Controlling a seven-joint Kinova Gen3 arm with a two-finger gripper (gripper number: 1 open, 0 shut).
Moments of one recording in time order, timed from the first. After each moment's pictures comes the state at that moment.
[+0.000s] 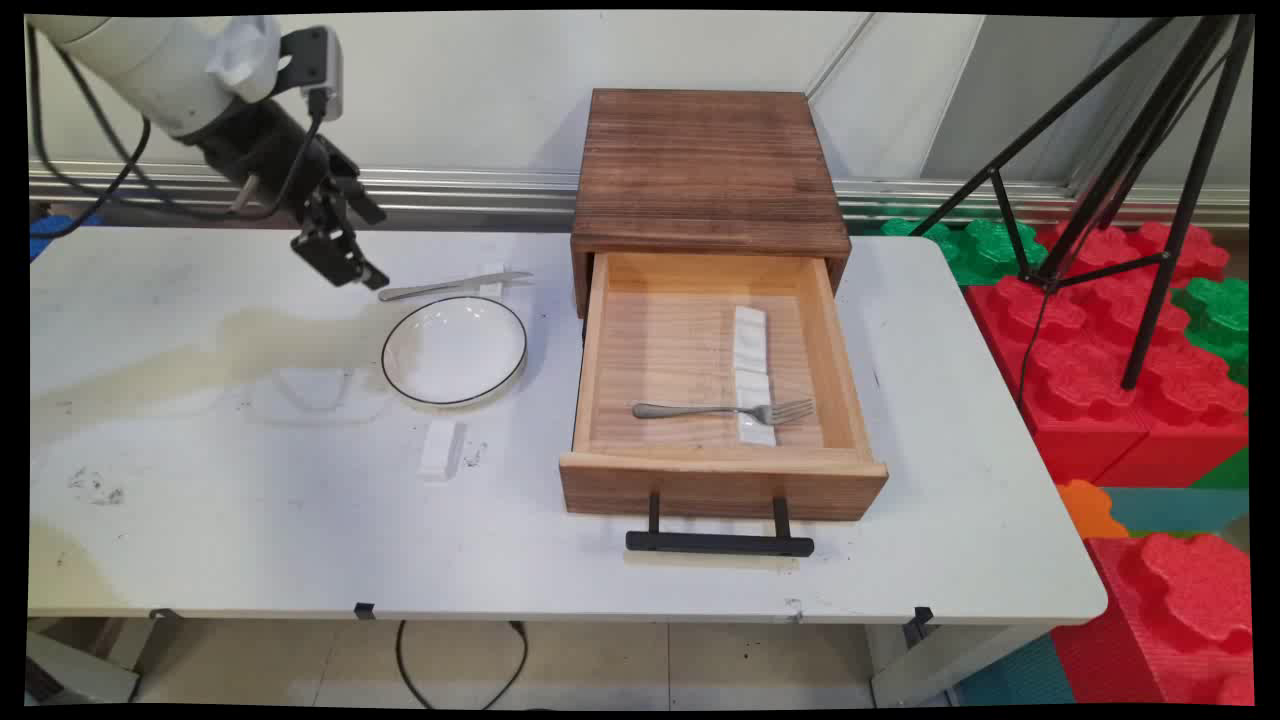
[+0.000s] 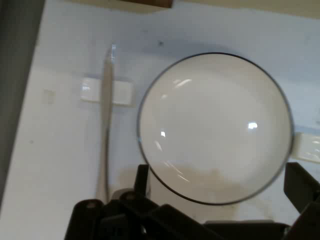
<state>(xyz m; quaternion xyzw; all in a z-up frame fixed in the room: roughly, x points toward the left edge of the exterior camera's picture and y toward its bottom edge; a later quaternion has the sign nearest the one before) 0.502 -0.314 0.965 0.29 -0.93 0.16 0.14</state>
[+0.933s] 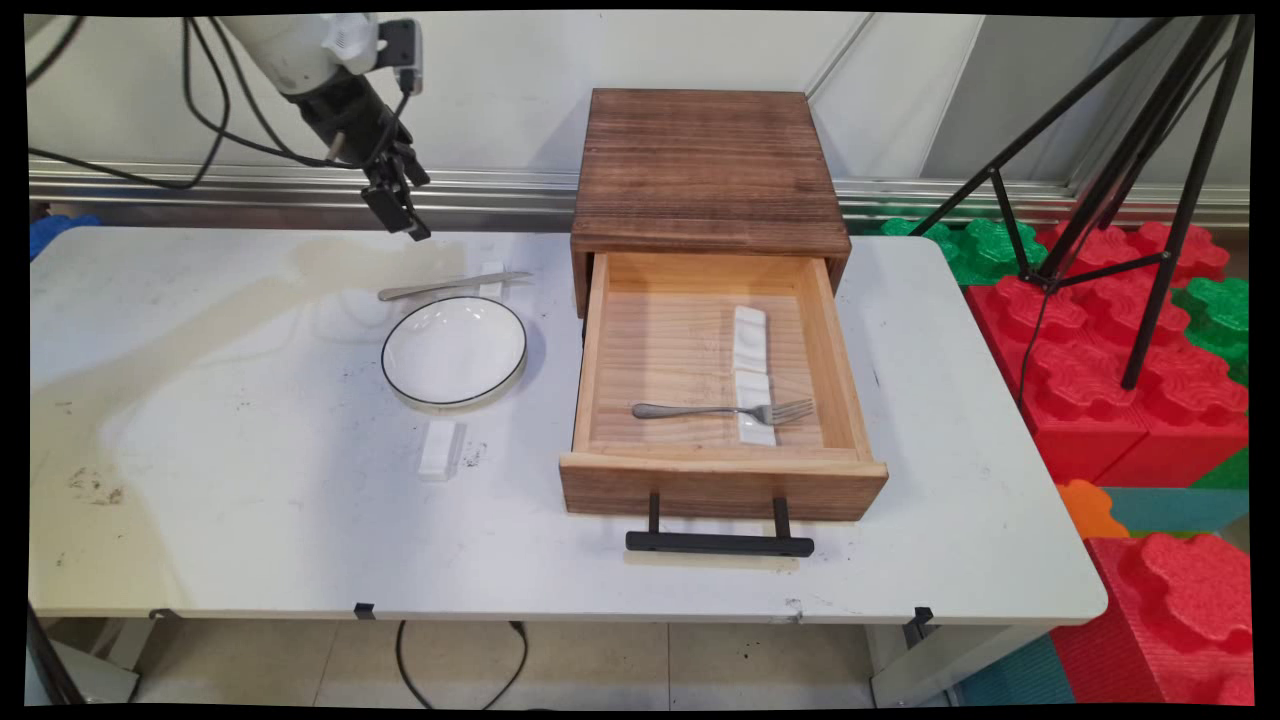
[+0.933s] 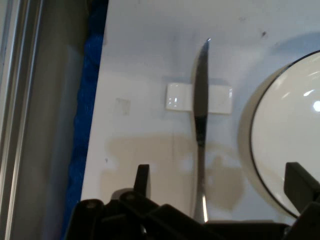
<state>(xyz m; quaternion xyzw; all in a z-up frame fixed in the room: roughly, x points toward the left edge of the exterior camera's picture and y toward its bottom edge) 0.532 -0.452 0.933 0.26 -0.95 0.15 0.10</state>
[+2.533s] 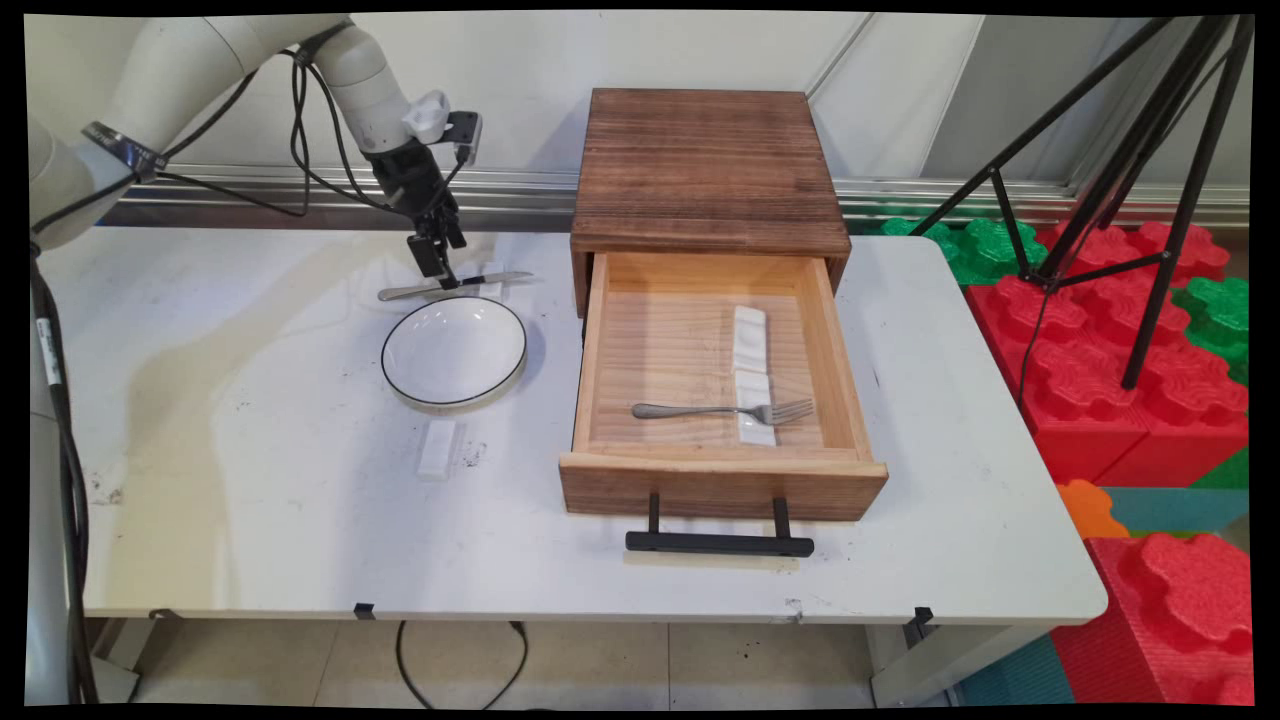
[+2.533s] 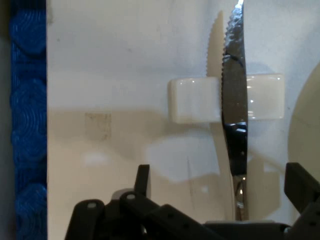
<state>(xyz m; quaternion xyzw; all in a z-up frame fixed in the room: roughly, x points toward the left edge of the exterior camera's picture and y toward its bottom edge) 0.553 -0.553 0.820 0.22 -0.97 0.03 0.08</state>
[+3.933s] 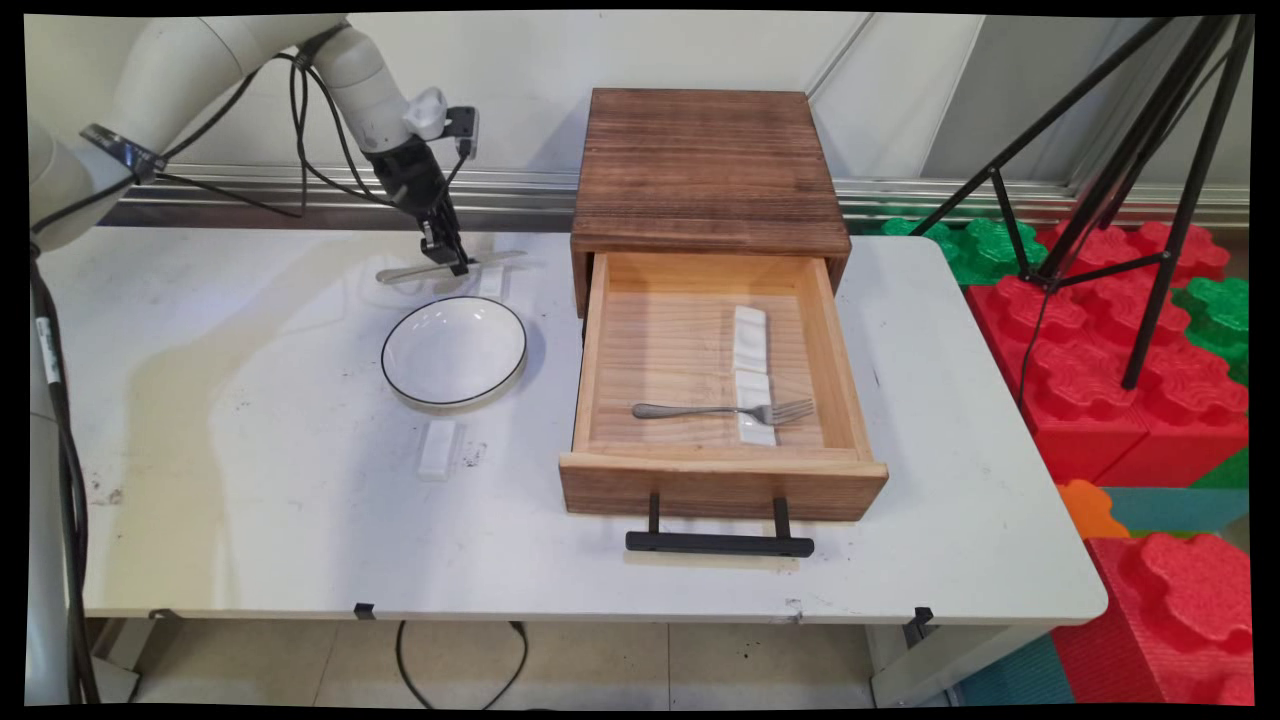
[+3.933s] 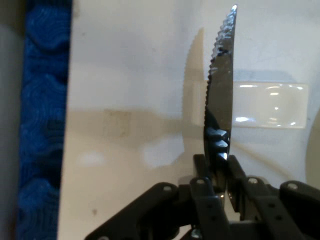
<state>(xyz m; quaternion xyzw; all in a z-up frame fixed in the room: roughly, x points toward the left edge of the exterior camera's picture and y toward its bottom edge) 0.561 -0.556 0.819 0.26 -0.96 0.04 0.09</state>
